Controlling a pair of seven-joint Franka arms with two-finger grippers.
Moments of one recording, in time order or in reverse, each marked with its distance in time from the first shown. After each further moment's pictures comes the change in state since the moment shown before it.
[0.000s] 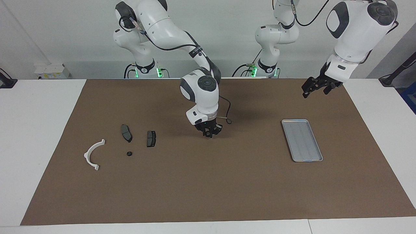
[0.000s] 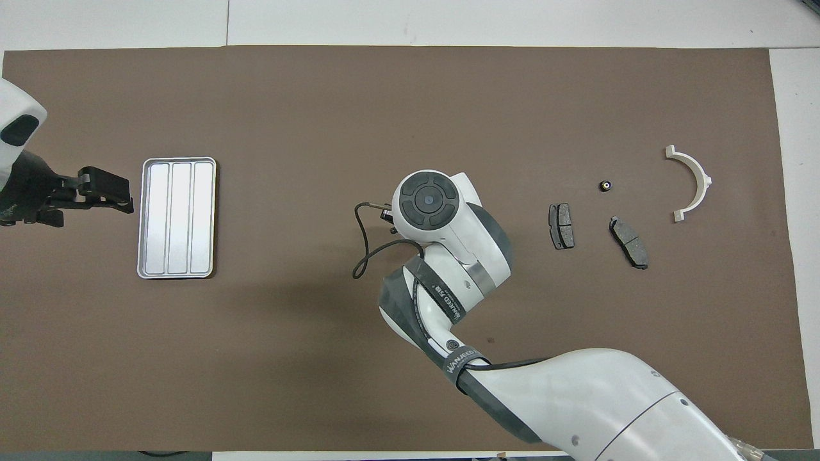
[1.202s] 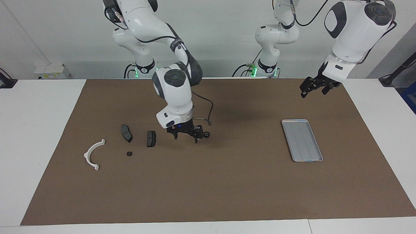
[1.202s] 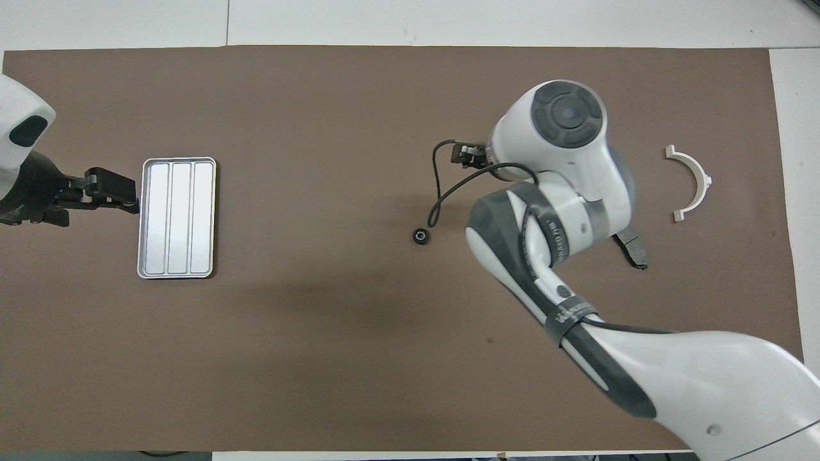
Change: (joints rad) left arm -0.001 0.000 -0.012 0.000 0.000 0.000 0.000; right arm -0.257 -0.111 -0.008 0.092 0.024 -0.128 -0.434
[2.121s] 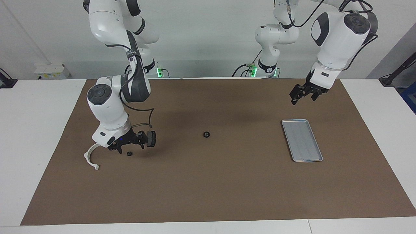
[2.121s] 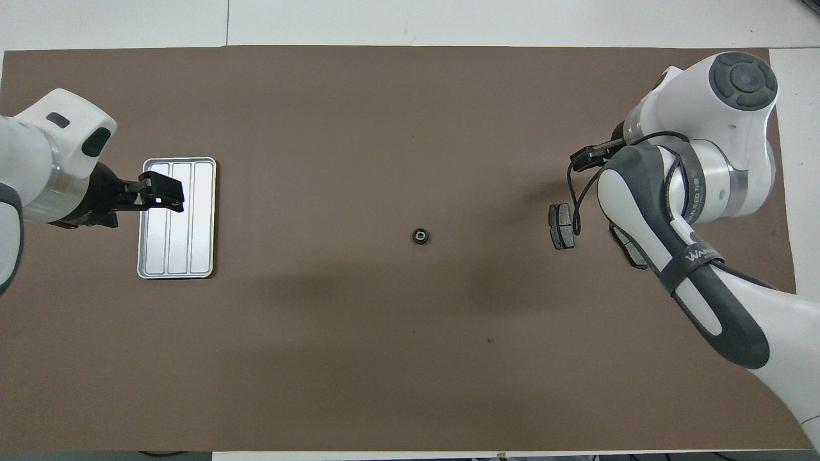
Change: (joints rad) left arm -0.080 -0.018 -0.010 -0.134 -0.002 0.155 -0.137; right arm -0.252 -0.009 0.000 -0.092 0.003 -0.018 -0.633
